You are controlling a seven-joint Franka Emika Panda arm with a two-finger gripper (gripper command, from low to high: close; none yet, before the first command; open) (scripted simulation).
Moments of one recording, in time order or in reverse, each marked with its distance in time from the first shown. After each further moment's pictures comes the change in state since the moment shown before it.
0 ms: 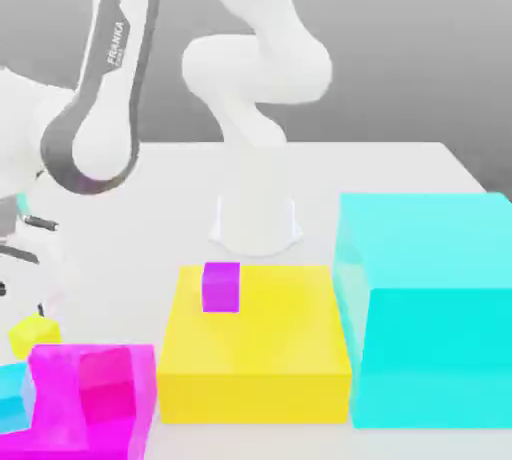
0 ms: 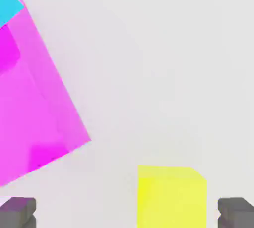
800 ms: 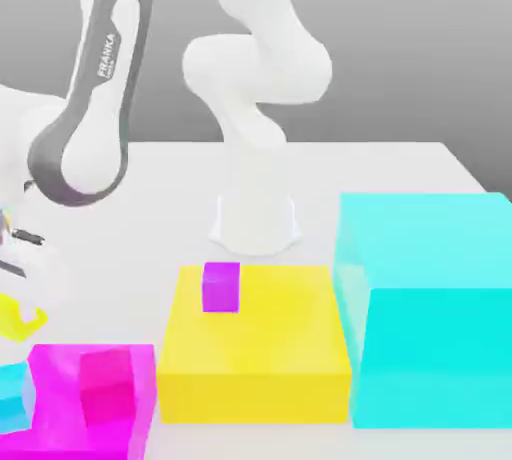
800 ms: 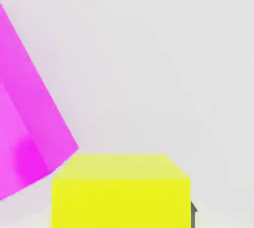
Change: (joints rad) arm 0.080 -0.048 0.010 0.177 -0.122 -0.219 0.229
